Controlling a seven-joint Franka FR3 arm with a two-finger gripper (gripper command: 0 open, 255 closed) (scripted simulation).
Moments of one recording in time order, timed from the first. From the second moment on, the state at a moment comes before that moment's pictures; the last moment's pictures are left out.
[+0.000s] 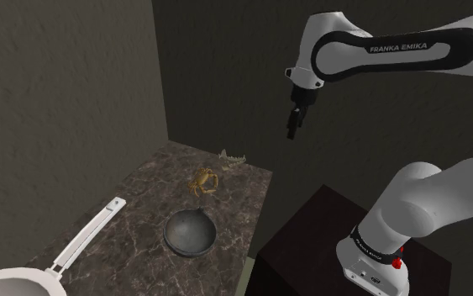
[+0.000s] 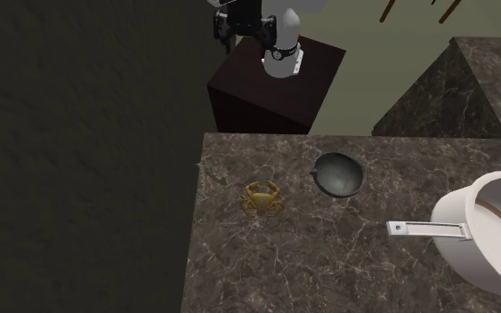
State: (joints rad) arm -0.01 -0.61 0.04 -2.46 0.02 1.82 -0.28
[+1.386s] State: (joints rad) arm -0.01 0.18 0.01 -2.19 -0.22 2.36 -0.59
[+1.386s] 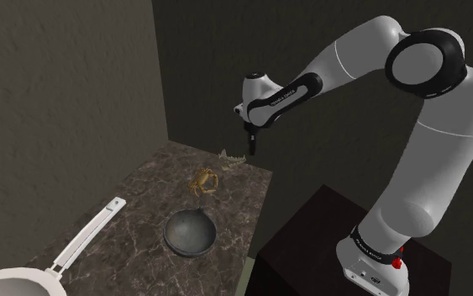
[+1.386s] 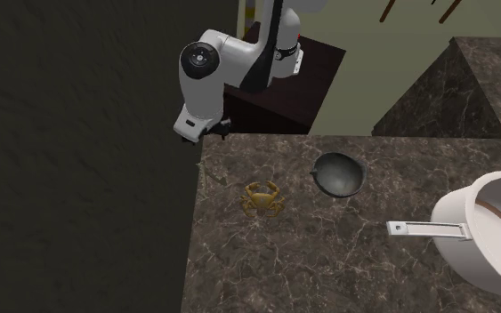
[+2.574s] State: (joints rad) arm 0.01 0.52 0.02 -1.97 -0.33 2.50 -0.63
